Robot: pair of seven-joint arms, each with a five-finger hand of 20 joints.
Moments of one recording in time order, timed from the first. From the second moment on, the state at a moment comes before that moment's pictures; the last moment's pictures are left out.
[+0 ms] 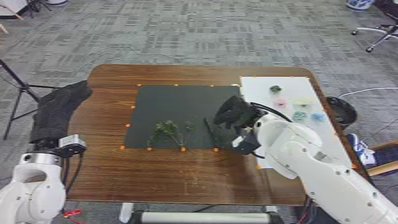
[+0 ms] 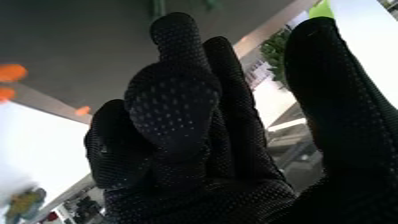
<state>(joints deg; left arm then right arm) 112.2 -63.7 -104.4 -107.7 56.6 -0.3 14.2 -73.4 -52.0 51.8 -109.8 -97.5 -6.4 33.7</state>
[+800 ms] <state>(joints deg) 112.7 -64.0 -104.7 -107.8 56.7 -0.2 14.3 -82.4 -45.1 63.7 -109.8 -118.0 1.3 30.1</state>
